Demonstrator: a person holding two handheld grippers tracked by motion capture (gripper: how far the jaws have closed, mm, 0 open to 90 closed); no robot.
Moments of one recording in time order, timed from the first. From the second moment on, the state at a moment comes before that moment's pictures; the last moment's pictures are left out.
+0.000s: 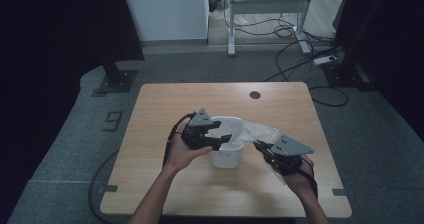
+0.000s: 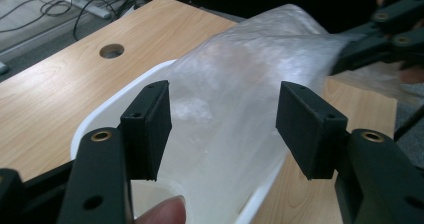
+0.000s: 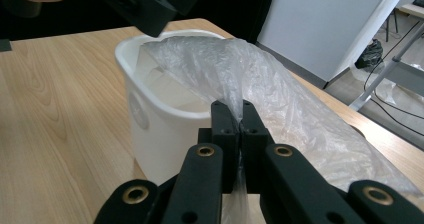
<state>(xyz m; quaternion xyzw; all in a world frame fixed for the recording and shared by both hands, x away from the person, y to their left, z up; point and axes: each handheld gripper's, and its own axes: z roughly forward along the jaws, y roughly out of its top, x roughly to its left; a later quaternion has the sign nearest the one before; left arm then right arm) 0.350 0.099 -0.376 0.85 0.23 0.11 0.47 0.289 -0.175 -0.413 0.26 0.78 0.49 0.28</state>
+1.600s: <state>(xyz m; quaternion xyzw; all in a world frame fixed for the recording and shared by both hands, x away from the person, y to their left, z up) 0.361 0.115 -0.407 0.81 0.31 0.10 0.50 0.238 -0.176 -0.384 0.24 0.73 0.55 0.33</state>
